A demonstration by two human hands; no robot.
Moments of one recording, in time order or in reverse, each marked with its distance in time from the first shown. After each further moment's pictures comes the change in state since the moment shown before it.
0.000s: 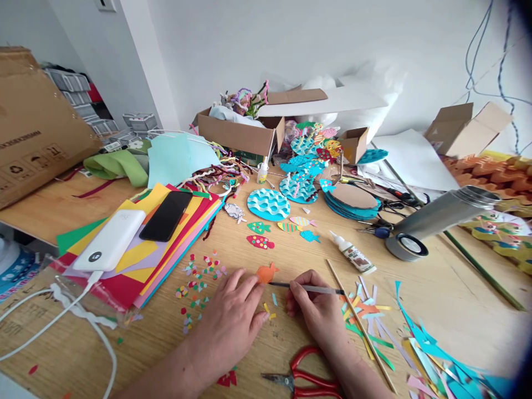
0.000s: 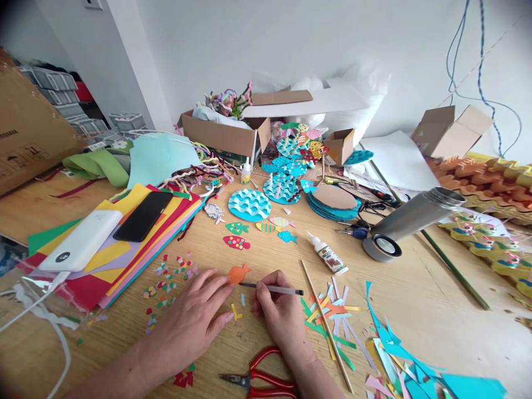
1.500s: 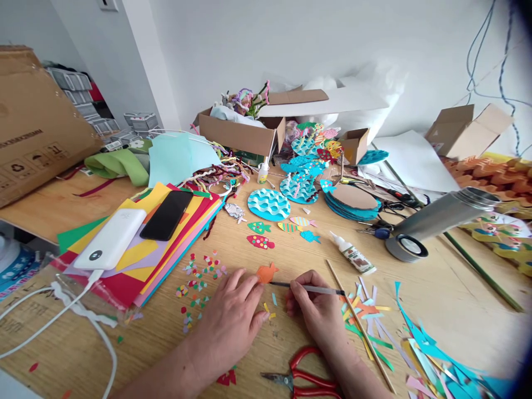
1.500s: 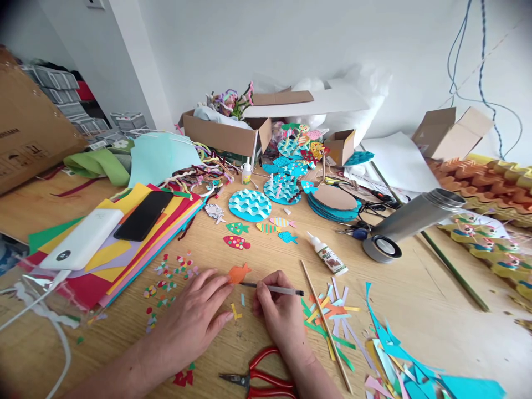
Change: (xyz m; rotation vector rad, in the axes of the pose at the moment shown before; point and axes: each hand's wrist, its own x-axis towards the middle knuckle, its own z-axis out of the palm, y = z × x) left_hand 0.000 0.000 0.001 -0.001 -0.002 0.000; right_hand 0.000 0.001 0.000 0.017 0.002 -0.012
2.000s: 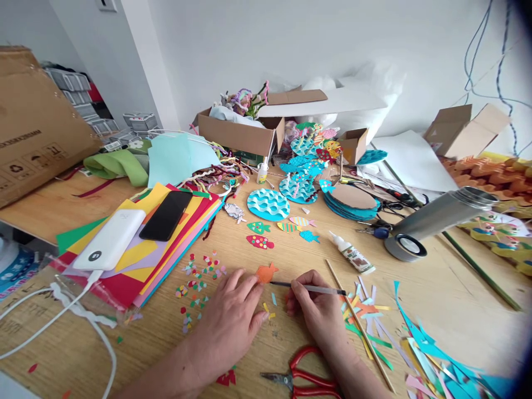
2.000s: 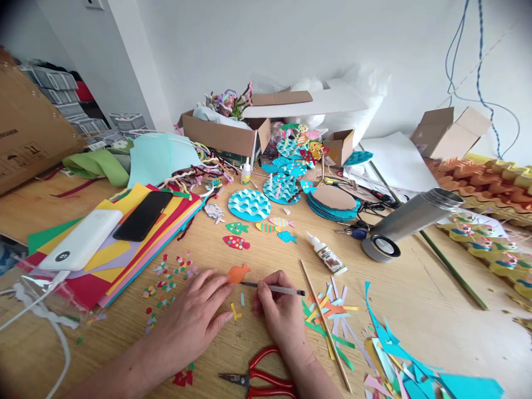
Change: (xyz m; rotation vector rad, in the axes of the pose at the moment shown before) left_hand -0.002 0.000 0.002 0.009 -0.006 -0.013; right_hand -0.001 -0.001 -0.001 -0.022 0.032 -0.016
